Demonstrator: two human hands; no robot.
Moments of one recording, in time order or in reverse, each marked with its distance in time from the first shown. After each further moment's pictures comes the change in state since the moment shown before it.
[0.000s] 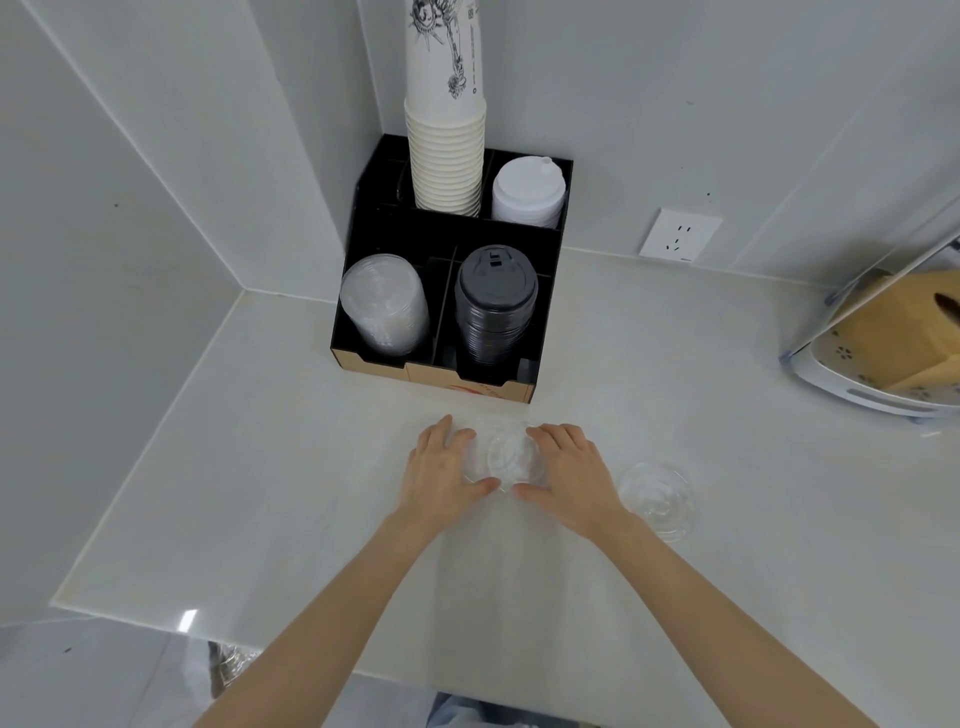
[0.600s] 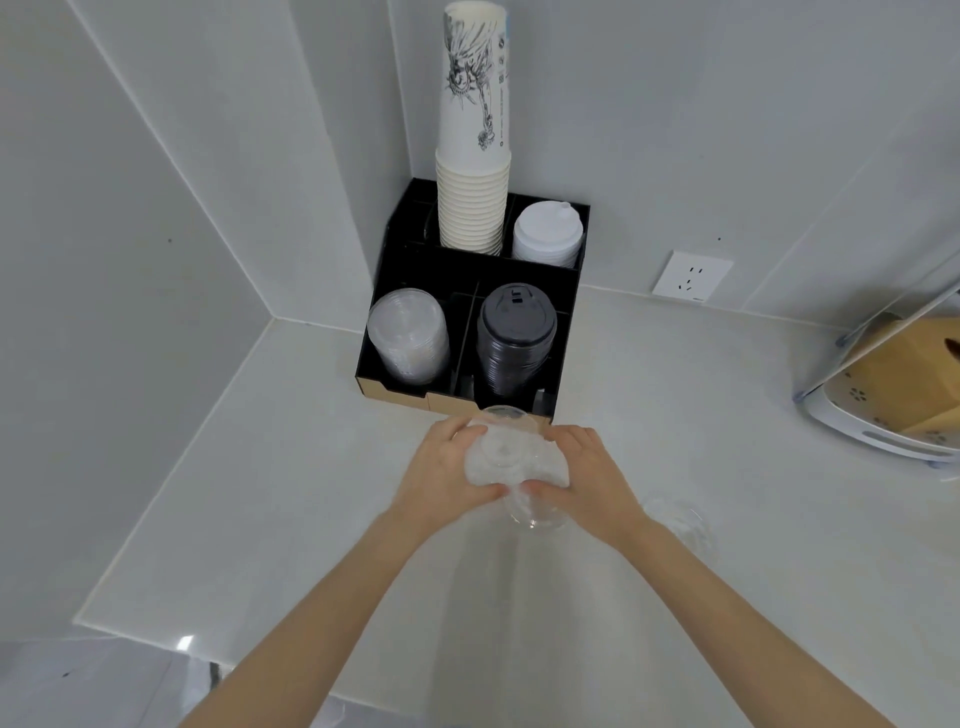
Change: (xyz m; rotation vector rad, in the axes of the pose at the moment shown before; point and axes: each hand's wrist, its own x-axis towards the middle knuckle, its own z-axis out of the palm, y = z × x) left_hand -0.002 0.011 -0.056 -0.187 0.097 0.158; right_hand 0.010 -0.017 -0.035 0.298 0.104 -0.040
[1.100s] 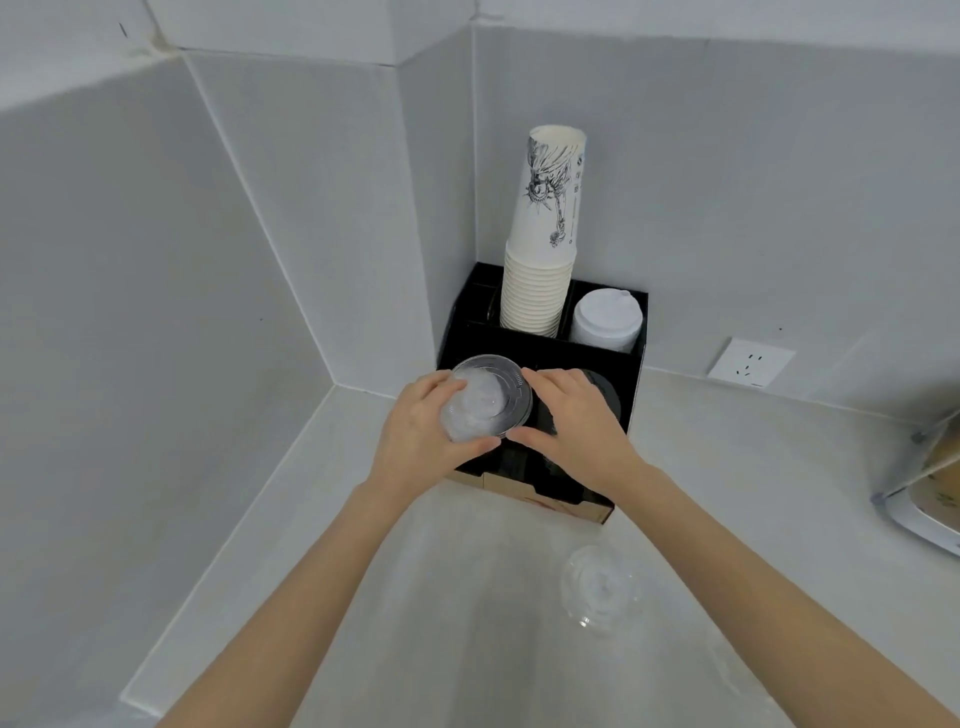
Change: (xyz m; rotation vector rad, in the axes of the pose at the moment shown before) left_hand 0.053 -0.010 -0.122 0.054 0.355 0.039; right_hand 0.112 -0.102 -0.038 -0.250 0.134 -0.354
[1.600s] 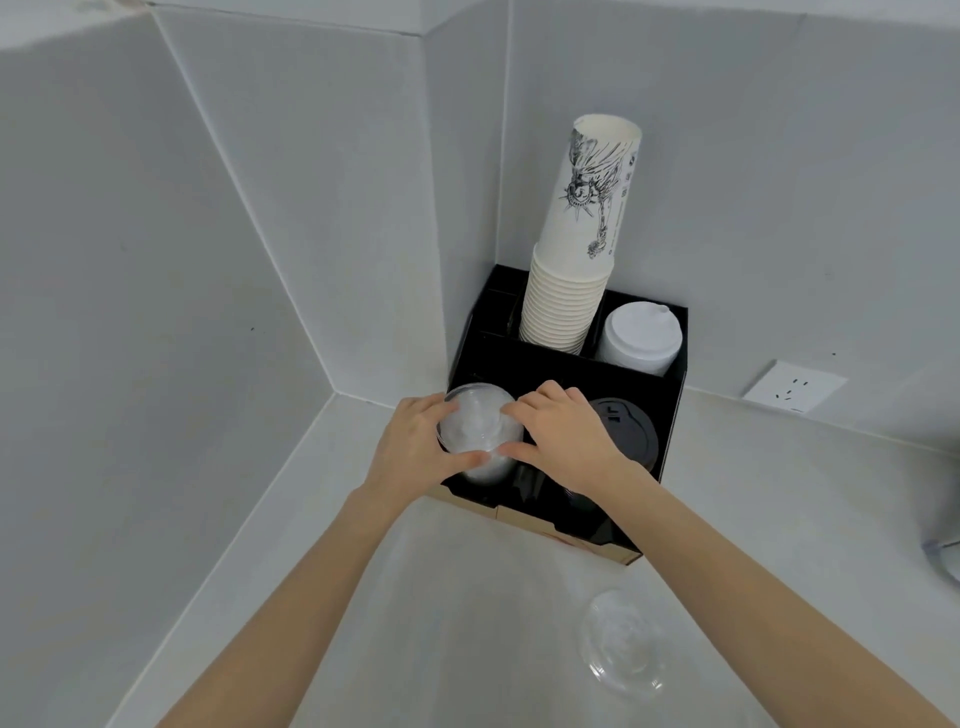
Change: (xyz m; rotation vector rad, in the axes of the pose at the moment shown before) left_hand 0.042 -0.050 0.016 0.022 -0.158 -0.127; right_hand 0.063 0.013 0.037 -0.332 -0.290 -0.113
